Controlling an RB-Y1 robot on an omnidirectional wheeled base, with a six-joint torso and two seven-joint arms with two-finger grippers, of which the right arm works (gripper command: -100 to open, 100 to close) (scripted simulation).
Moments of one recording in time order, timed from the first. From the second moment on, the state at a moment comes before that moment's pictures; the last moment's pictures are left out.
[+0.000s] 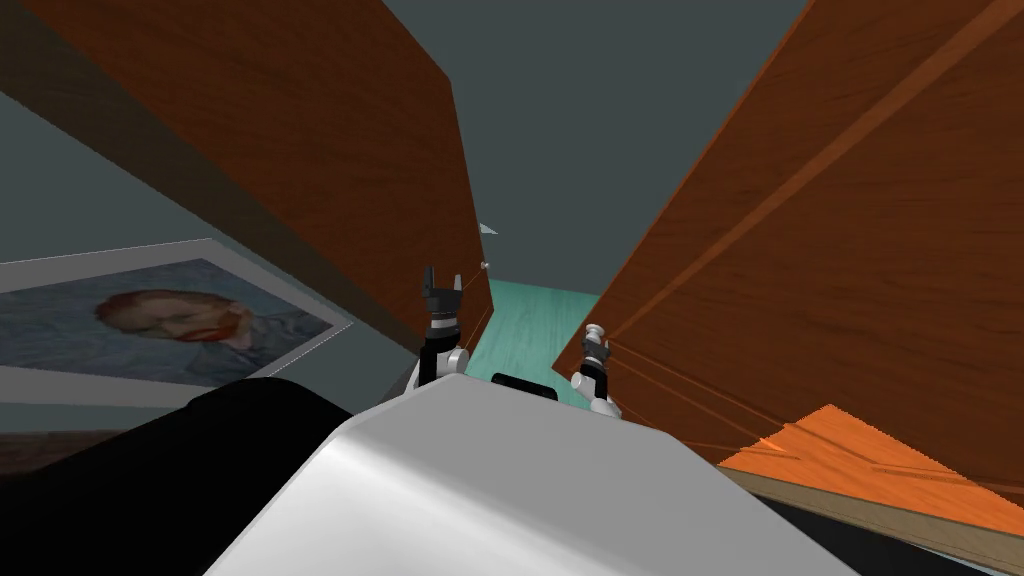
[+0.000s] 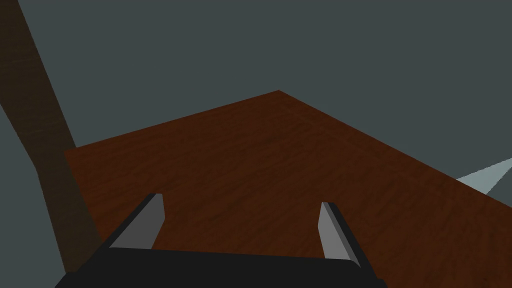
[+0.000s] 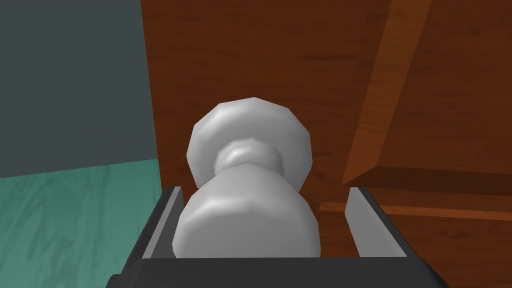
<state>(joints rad) -0.18 -0.07 -0.09 -0.56 -0.48 -0.86 -1.27</state>
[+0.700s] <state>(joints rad) -0.19 -0.06 -0.14 -0.56 -0.51 -0.87 -1.26</state>
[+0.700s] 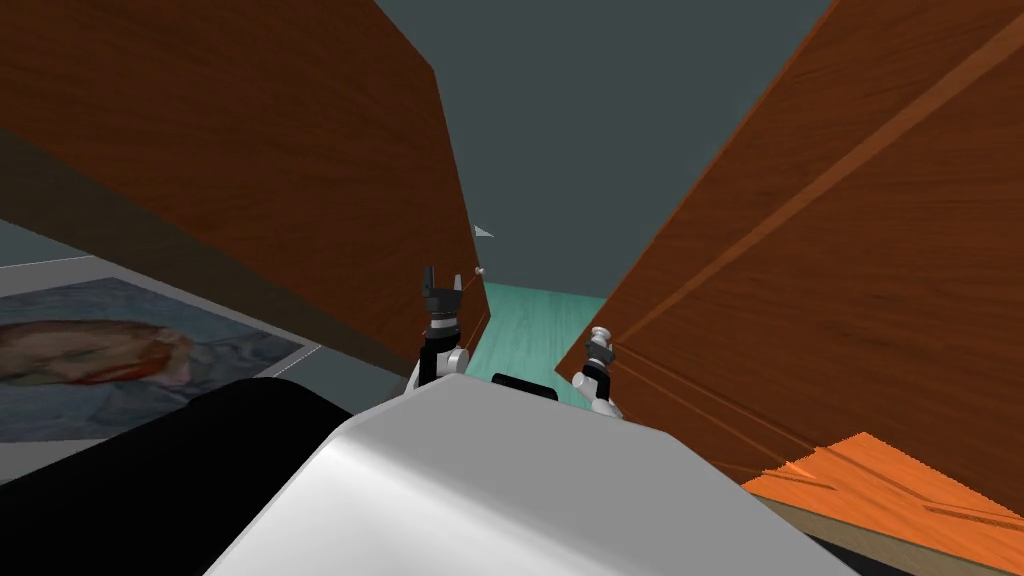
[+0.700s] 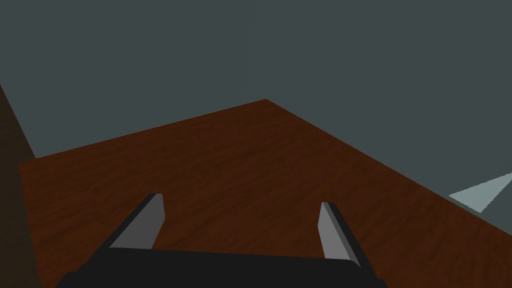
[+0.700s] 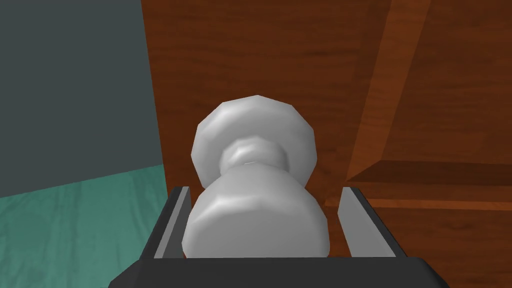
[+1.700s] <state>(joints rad) -0.19 -0.08 -0.20 -0.54 -0.55 -0.88 -1.25</state>
